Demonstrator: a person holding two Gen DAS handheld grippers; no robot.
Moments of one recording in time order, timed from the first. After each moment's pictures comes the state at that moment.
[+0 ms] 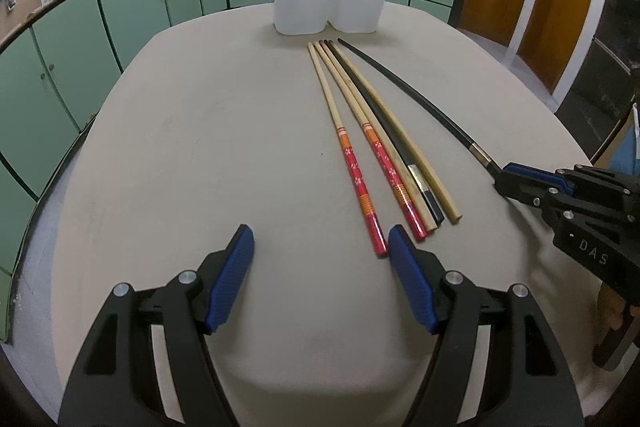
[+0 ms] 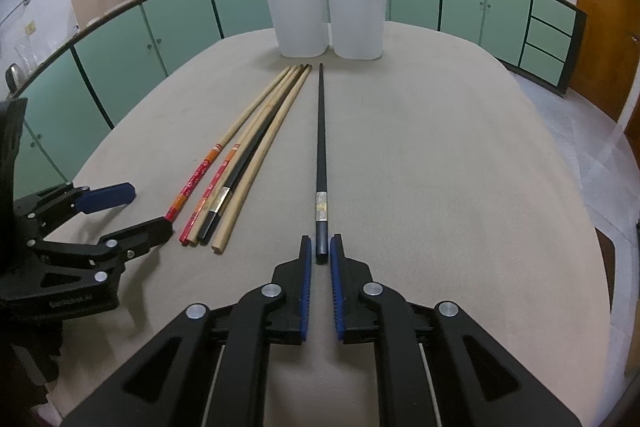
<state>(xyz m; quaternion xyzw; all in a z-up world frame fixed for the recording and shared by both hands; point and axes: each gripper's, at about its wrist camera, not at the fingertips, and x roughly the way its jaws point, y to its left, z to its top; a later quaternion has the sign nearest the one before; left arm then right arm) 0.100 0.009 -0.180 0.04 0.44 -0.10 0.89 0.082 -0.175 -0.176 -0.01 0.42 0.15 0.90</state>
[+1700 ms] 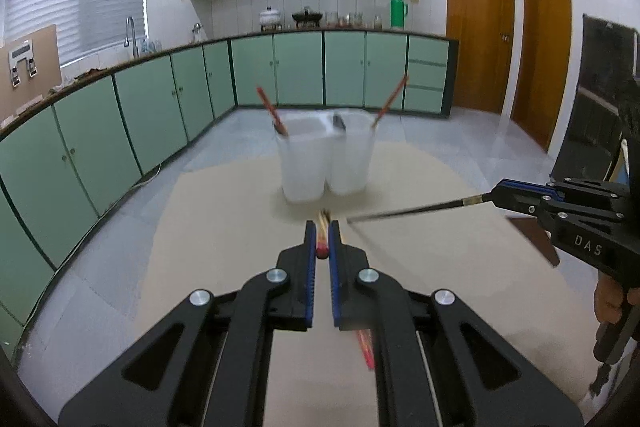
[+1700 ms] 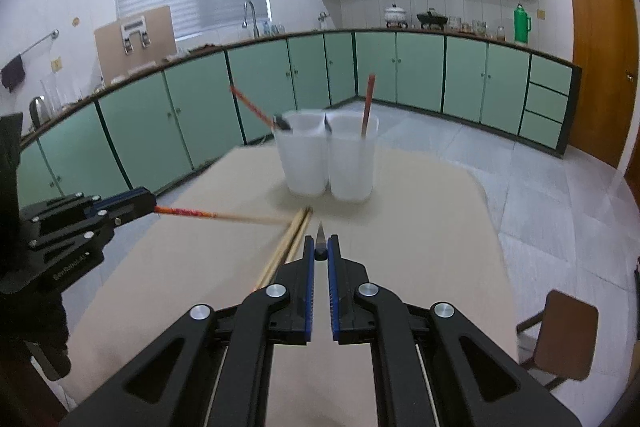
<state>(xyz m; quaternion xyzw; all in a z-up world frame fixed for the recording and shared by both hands) 0.095 0.003 -0.039 0.05 0.27 -0.11 0.96 0.096 -0.202 -0.046 0.00 0.29 0.17 0.94</state>
